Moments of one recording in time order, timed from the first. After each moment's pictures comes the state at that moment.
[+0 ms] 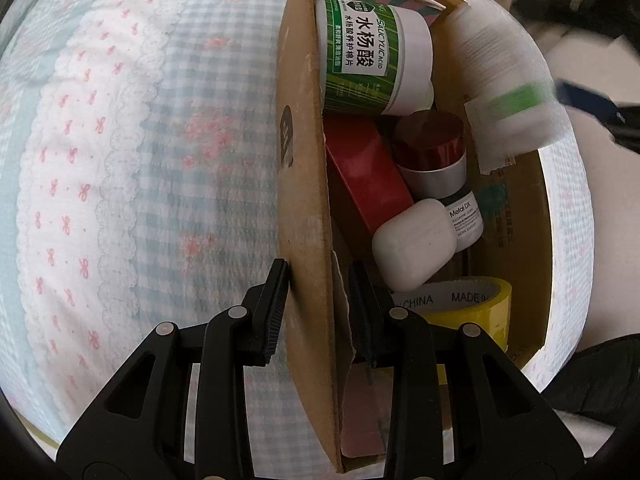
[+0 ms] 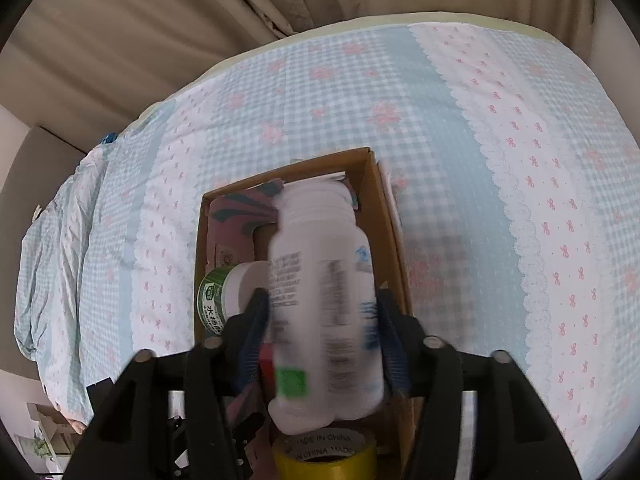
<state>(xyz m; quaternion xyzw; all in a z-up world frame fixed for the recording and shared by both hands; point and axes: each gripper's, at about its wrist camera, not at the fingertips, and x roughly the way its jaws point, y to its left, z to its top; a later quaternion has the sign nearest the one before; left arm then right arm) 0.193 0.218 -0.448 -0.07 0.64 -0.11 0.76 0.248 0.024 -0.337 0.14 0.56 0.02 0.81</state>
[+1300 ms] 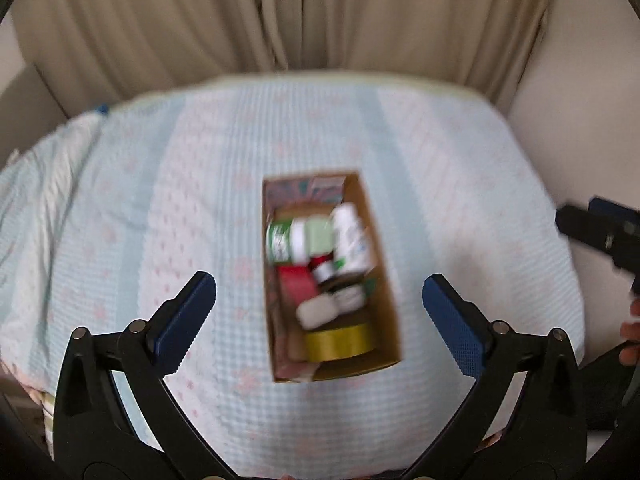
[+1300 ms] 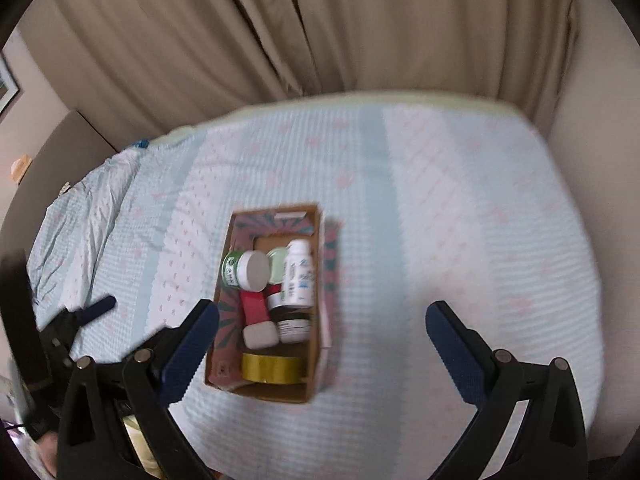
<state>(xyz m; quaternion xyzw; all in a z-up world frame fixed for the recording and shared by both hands) 0.137 0.115 -0.167 0.01 0.48 -0.07 0.88 0.114 -0.049 -0.141 0.06 0.49 0.03 0.87</state>
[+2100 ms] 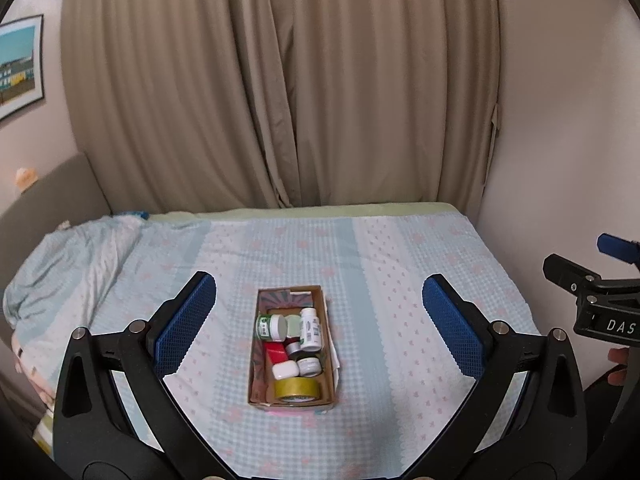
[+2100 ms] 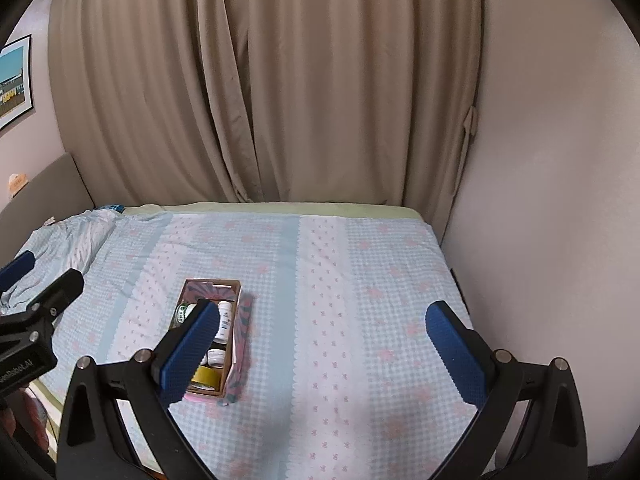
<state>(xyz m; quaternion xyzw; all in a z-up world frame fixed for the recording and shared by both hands) -0.030 0.022 0.018 0.03 0.27 -0.03 0.96 -0.048 -0.137 0.011 0.00 0.34 -0.06 0.94</state>
